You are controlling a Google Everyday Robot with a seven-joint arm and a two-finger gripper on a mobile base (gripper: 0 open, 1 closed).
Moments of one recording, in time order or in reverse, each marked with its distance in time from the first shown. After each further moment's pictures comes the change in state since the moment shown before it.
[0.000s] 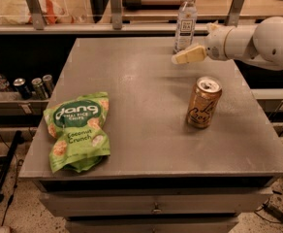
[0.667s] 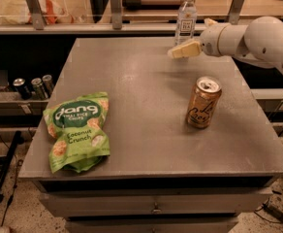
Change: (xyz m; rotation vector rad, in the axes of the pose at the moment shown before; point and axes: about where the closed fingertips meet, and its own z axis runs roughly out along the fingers) arm -0.009 -0.015 0.020 0.054 -0.030 0.001
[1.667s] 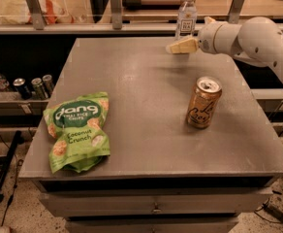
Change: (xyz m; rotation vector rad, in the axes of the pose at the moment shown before) arm -0.001 -0.016 0.017 0.053 -0.016 0.036
